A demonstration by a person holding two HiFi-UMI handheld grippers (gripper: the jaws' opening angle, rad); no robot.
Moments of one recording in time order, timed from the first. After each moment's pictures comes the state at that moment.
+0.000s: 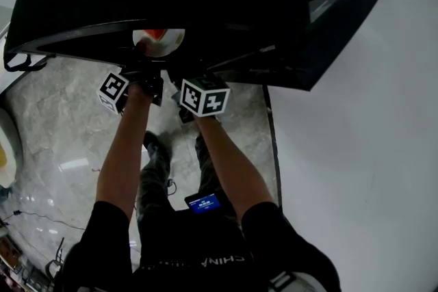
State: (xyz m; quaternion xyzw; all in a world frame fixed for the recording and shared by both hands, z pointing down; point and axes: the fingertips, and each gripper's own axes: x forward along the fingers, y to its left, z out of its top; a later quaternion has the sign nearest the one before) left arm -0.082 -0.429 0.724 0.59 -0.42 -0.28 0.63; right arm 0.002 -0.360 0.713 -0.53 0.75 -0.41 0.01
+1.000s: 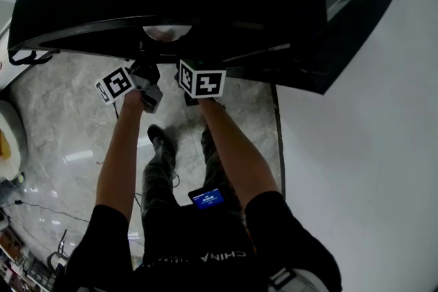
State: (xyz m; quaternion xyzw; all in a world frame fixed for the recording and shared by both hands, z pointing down) left arm -0.047 -0.399 0.698 0.77 -0.29 -0.08 0.56; right arm 0.016 -0.394 0.729 -0.58 0.72 -0.36 -0.09
